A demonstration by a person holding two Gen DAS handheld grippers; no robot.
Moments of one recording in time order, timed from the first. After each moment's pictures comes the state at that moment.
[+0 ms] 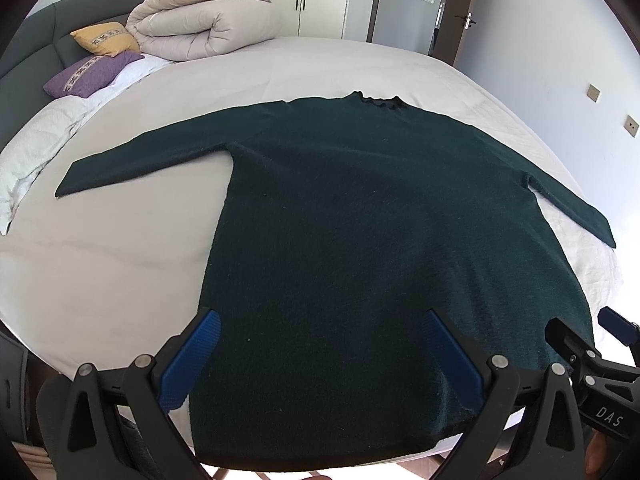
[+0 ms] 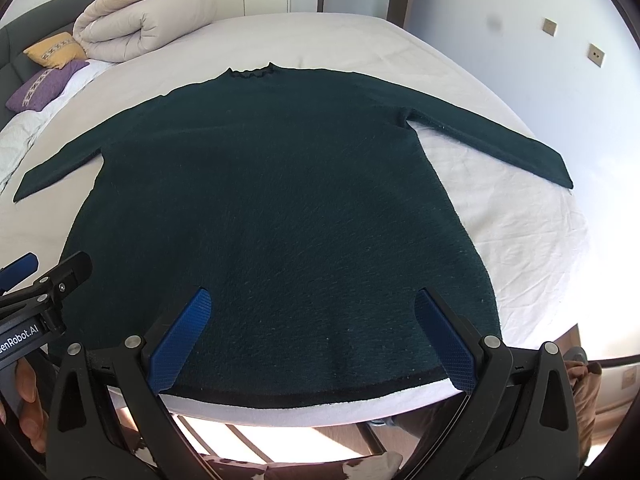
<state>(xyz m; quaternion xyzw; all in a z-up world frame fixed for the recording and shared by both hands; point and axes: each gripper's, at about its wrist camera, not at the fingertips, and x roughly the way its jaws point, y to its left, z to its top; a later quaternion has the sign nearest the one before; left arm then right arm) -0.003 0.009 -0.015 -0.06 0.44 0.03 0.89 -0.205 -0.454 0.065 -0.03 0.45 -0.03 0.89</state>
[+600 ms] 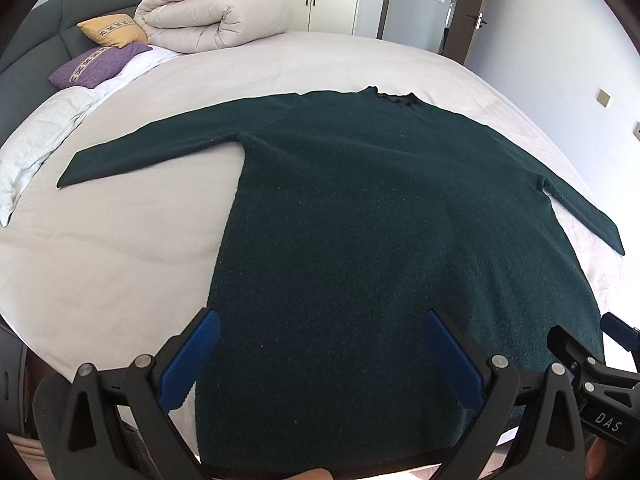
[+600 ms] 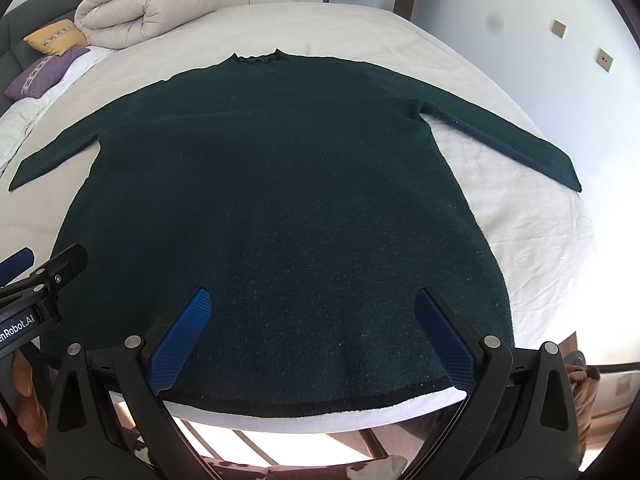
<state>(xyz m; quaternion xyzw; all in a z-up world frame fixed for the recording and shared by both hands) 0.009 0.022 -0.025 -0.07 0.45 0.04 0.89 -0.189 -0.442 0.052 -0.04 0.46 -0.03 0.88</state>
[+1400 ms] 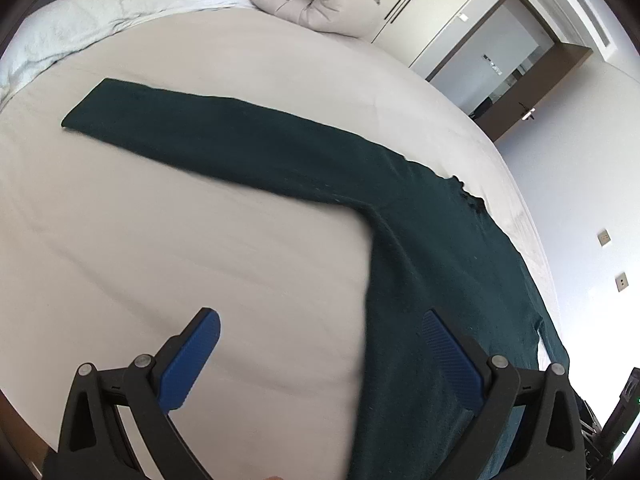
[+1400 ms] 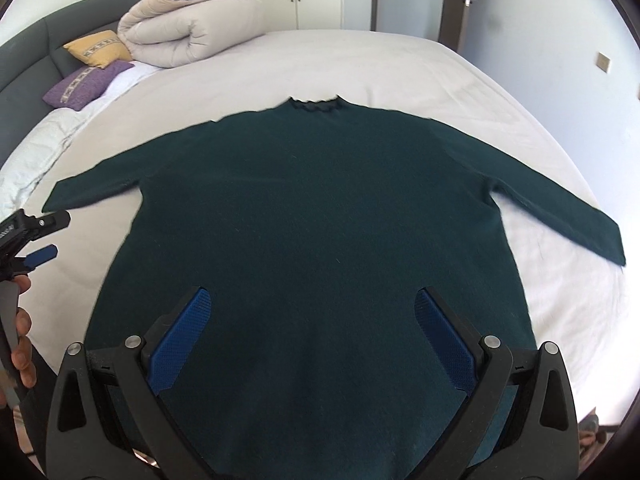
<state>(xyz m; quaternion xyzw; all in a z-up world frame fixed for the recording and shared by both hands) 0.077 0.225 -0.037 -0.30 0.43 0.04 0.85 -0.104 -0.398 0.082 -0.04 0.42 0.07 0.90</state>
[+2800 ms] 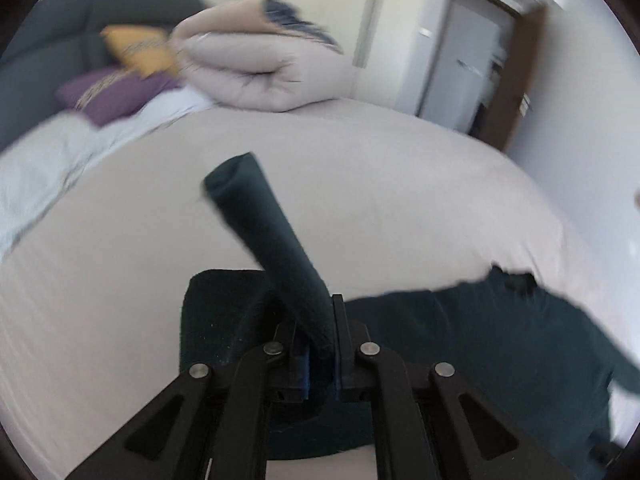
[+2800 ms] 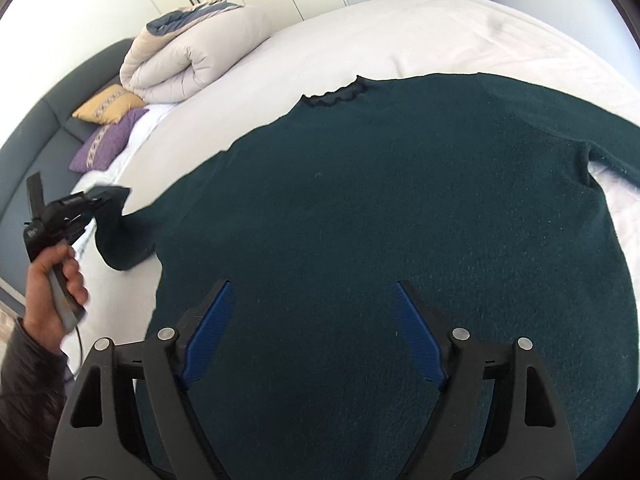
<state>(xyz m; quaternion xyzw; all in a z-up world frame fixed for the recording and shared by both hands) 0.241 0.182 -0.002 -0.07 0.35 0.06 0.93 -0.001 -0.408 0.031 0.14 0.45 0.13 0.87</state>
